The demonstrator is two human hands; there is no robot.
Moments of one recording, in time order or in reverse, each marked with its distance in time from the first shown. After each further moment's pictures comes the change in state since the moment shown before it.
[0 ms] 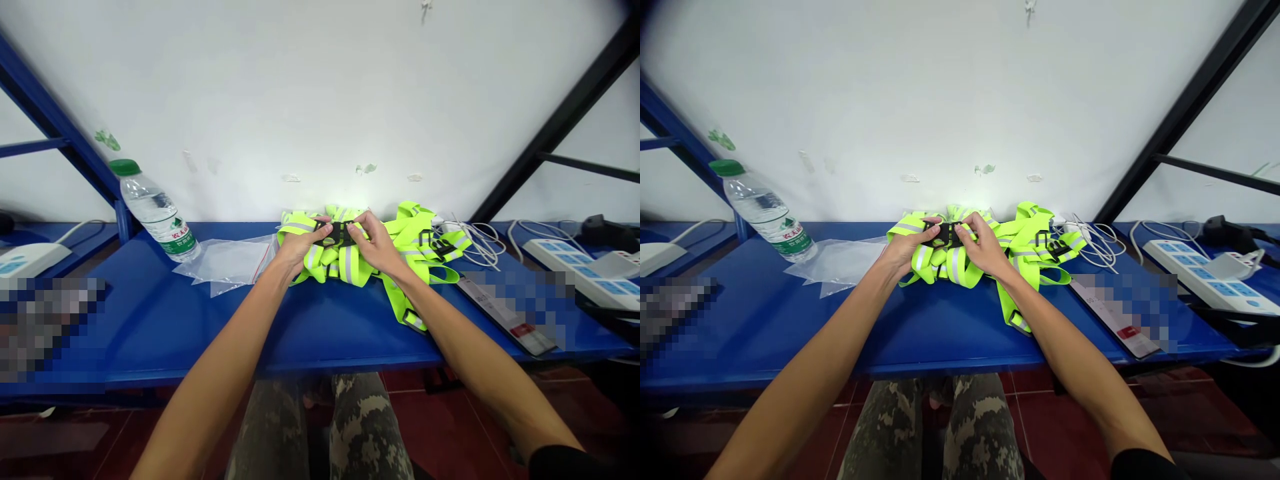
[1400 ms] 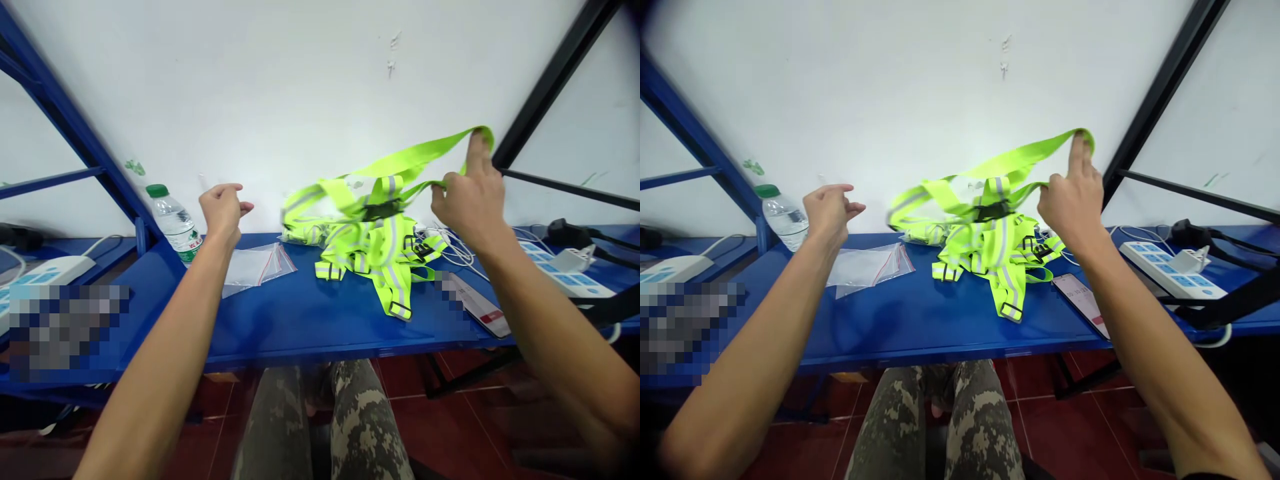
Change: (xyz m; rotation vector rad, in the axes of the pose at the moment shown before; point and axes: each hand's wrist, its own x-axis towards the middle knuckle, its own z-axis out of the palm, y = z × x) left_hand -0.010 0.133 -0.044 0.385 0.626 0.447; right_hand 0.001 -0.061 -0.162 -0.975 0.295 -0.149
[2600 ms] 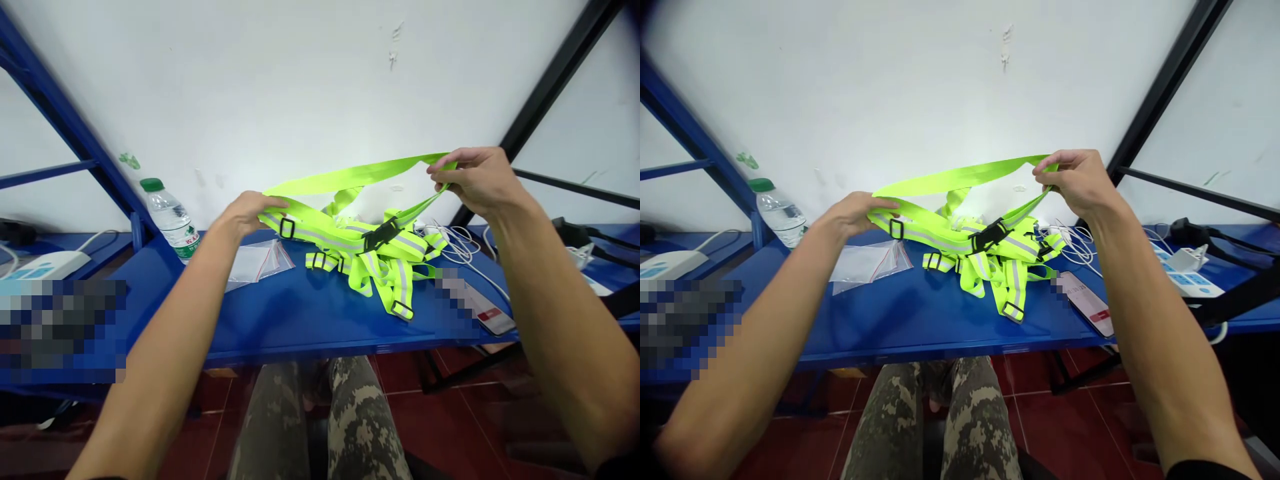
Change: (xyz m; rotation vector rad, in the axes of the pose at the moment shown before) left_hand -0.006 0.001 0.019 0.285 -0.605 -0.276; right_hand 0.030 0.008 -0.010 1.155 -0.018 0.399
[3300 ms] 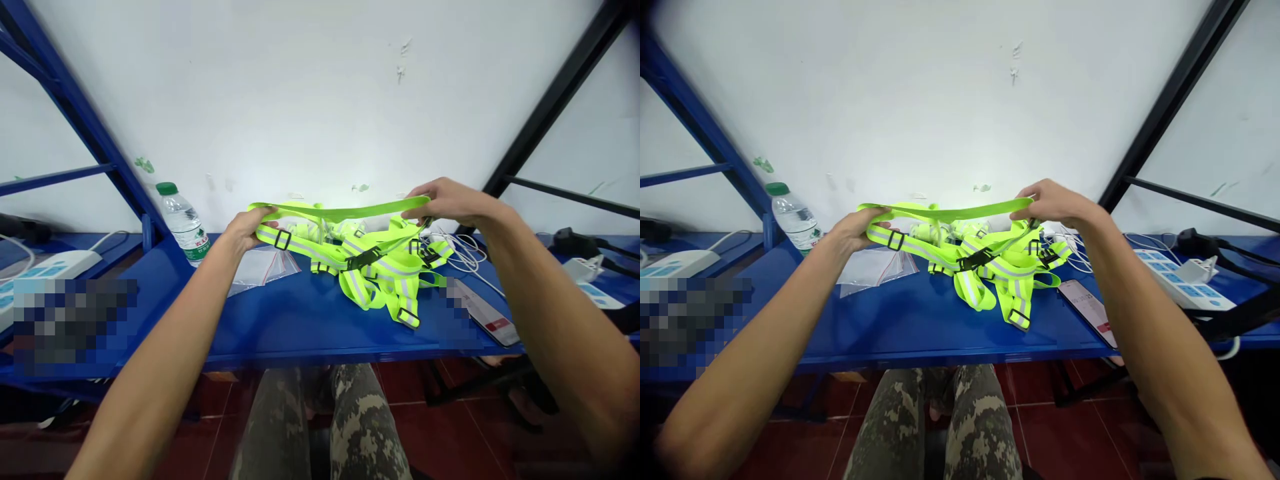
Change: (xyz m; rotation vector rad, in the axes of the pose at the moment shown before) left_hand 0.008 -0.028 -0.012 -0.289 0.262 -0.105; right_hand 0.005 0.000 0.026 -0.478 -0.361 0.319
